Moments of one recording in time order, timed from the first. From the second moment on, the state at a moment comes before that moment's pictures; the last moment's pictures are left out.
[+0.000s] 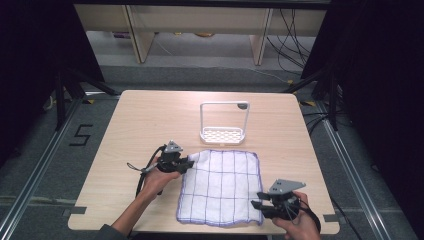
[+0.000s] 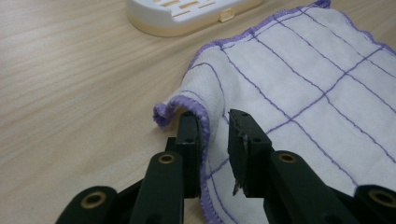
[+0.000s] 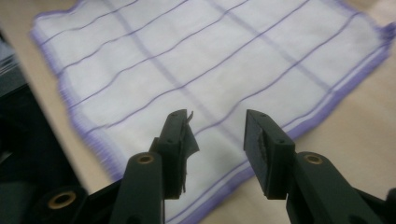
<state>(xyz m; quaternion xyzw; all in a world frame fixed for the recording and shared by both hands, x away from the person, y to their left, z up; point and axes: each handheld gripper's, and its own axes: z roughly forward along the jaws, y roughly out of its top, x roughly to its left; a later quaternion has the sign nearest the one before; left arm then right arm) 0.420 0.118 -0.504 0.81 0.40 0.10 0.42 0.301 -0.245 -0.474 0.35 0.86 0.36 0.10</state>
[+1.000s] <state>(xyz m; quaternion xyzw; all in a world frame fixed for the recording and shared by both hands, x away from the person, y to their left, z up) 0.464 0.107 -0.493 0.79 0.45 0.06 0.40 0.459 -0.242 -0.480 0.47 0.82 0.30 0.14</state>
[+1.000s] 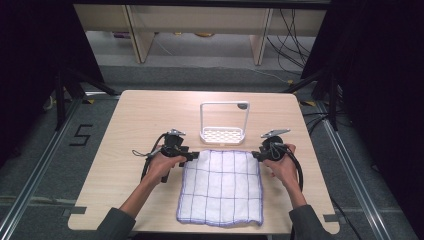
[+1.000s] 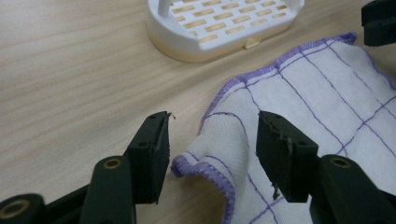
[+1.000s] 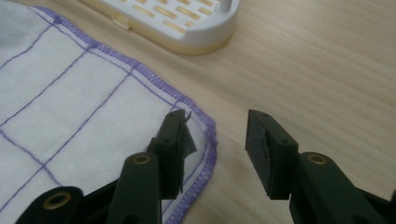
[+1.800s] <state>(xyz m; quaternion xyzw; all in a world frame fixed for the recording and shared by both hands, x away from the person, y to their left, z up) 0.456 0.093 -0.483 0.84 0.36 0.10 0.40 0.463 -0.236 -0.475 0.42 0.84 0.31 0.15</state>
